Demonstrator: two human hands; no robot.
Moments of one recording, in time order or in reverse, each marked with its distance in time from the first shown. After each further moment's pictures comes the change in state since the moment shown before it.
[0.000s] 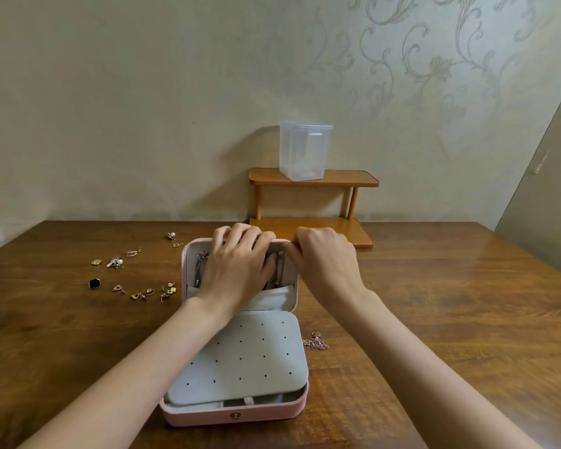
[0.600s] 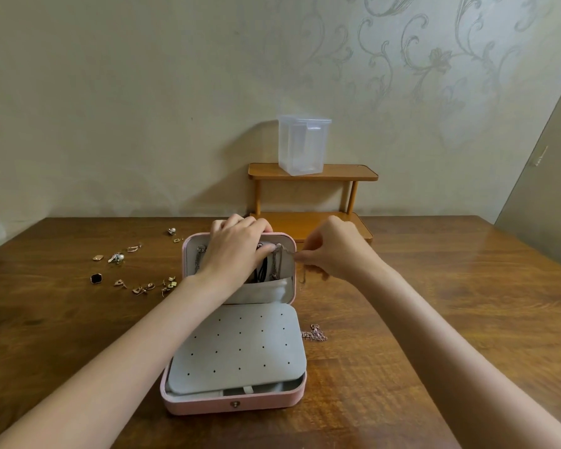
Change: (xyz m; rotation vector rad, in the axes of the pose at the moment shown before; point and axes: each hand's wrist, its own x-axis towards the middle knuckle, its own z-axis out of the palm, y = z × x) left_hand 0.017 -0.002 -0.010 -0.218 -0.212 -0.124; right_hand 0.002 0.017 -0.020 0.341 -0.298 0.206
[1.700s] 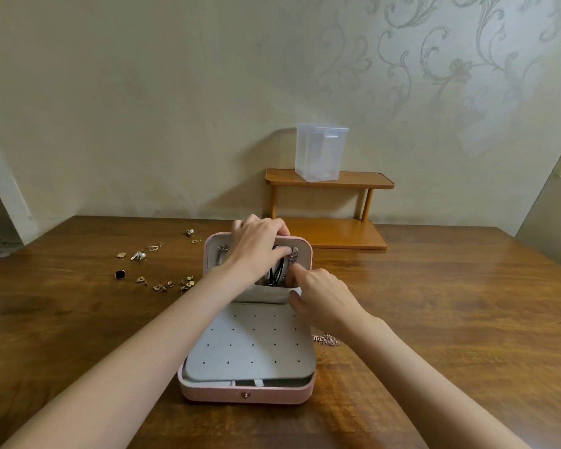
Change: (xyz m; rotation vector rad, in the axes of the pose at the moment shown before) left_hand 0.010 0.007 -0.010 -0.126 -0.100 -0.133; right_hand -0.016 0.006 0.059 -0.296 -0.071 -0.281
